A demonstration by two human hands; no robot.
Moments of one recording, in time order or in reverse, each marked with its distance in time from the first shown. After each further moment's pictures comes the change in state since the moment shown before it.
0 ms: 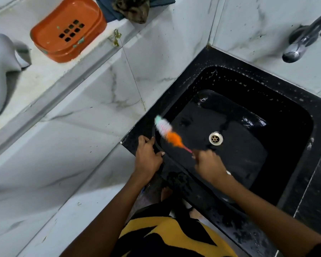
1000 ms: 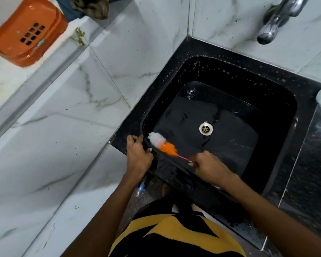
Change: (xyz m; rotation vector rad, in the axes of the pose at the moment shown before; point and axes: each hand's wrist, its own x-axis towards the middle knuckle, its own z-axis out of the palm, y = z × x) left_hand -0.007 0.001 0.017 -0.011 0.075 -0.009; right_hand -0.039 0.031 -0.004 0.098 -0.165 -0.048
